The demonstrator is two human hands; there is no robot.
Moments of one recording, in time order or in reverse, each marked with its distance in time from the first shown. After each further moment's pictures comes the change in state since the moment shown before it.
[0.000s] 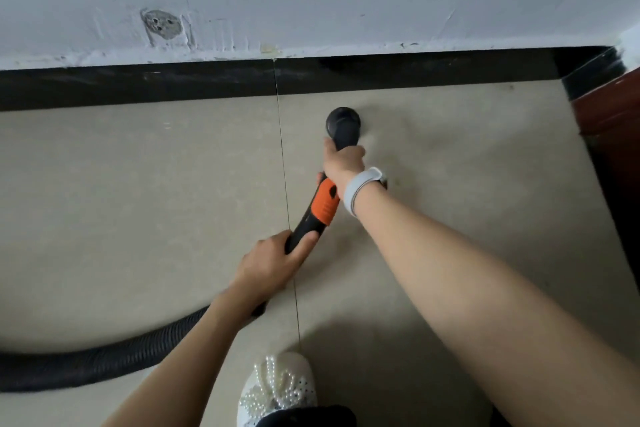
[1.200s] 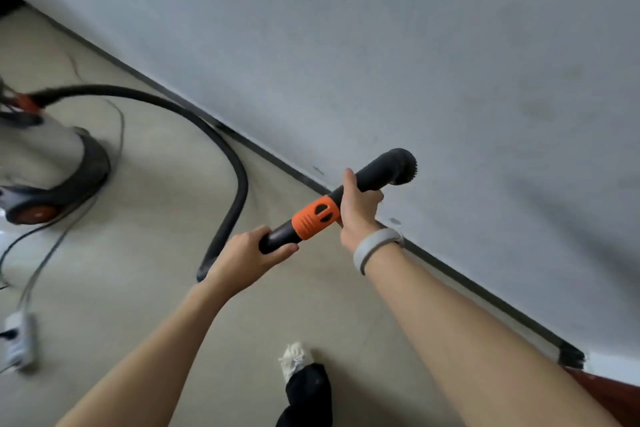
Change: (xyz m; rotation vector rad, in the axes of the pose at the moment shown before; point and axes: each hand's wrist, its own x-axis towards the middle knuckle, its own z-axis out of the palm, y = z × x) left_hand -0.521 0.104 -0.457 -0.317 0.590 -0.350; right_hand -0.638 -0.391 -0.010 0.127 -0.483 -0.105
